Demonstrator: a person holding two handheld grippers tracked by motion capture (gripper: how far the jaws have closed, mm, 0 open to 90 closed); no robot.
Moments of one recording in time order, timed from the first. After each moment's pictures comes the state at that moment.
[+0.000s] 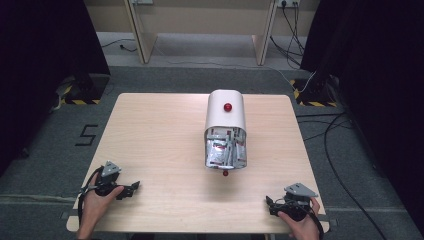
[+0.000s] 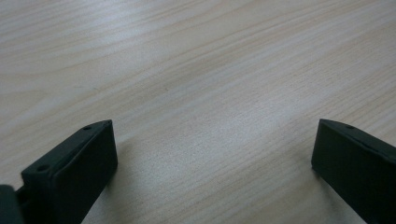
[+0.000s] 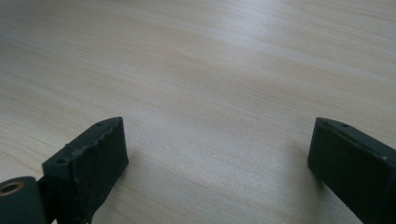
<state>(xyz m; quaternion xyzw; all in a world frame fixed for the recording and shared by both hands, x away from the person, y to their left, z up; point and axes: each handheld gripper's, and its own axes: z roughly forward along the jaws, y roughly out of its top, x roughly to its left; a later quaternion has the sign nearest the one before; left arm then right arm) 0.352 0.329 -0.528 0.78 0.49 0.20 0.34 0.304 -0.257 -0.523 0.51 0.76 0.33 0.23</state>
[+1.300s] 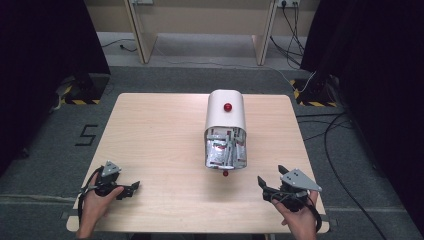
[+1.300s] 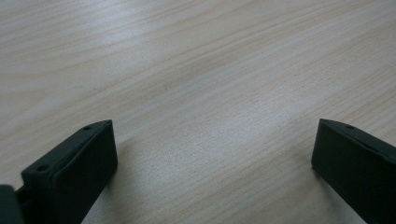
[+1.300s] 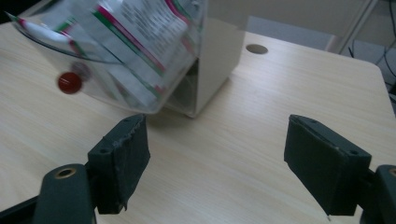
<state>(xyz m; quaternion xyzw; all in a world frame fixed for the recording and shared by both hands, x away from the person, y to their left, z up) 0.352 0.329 -0.528 0.78 0.49 0.20 0.34 0.296 -0.214 -0.430 0.42 0.74 0.44 0.29</state>
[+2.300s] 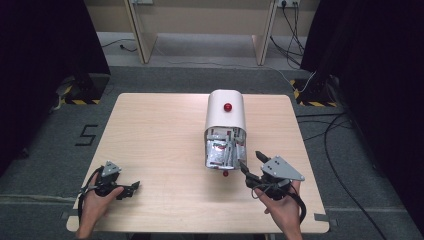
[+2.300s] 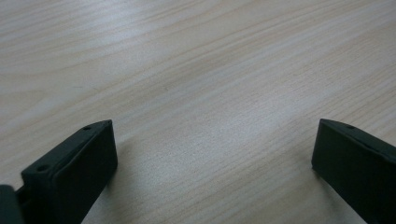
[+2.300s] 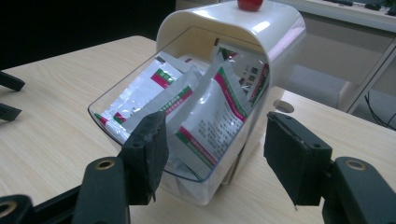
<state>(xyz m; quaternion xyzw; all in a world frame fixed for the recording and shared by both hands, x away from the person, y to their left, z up) 0.352 0.329 -0.528 0.78 0.49 0.20 0.34 0.309 -0.162 -0.389 0.36 0.74 0.48 0.31</state>
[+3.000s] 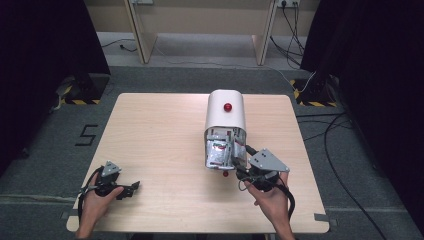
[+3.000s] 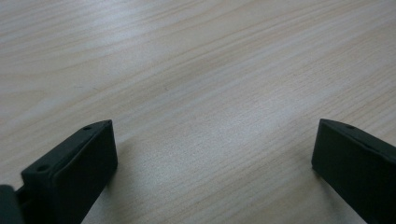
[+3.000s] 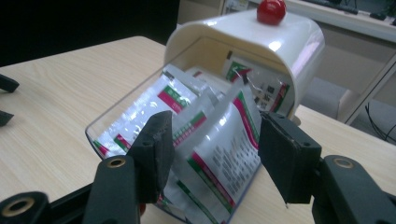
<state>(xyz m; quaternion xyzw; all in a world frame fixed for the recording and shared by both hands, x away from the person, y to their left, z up) 0.352 0.329 -0.528 0.78 0.49 0.20 0.34 0.326 -0.138 -0.386 0.34 0.75 0.47 0.32</state>
